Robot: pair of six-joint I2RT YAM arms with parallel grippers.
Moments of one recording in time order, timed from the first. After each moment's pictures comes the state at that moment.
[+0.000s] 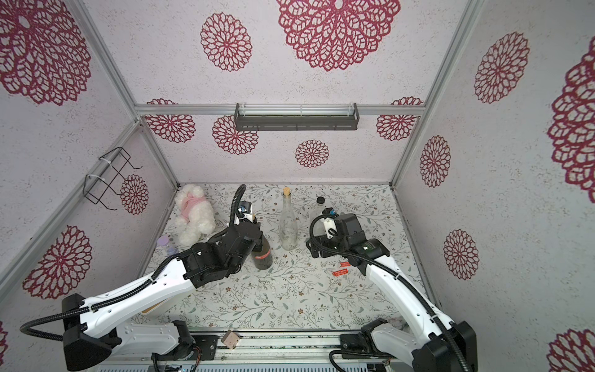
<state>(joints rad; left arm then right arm) -0.99 1.28 1.21 -0.54 -0.76 -0.48 0.47 1.12 0.95 -0.61 -0.21 0.21</state>
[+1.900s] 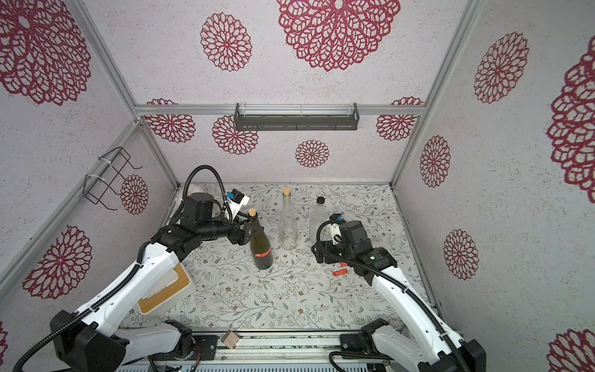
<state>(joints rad) -0.42 1.26 1.16 -0.45 0.55 0.02 0.45 1.01 0.89 -0.65 -0.18 0.30</state>
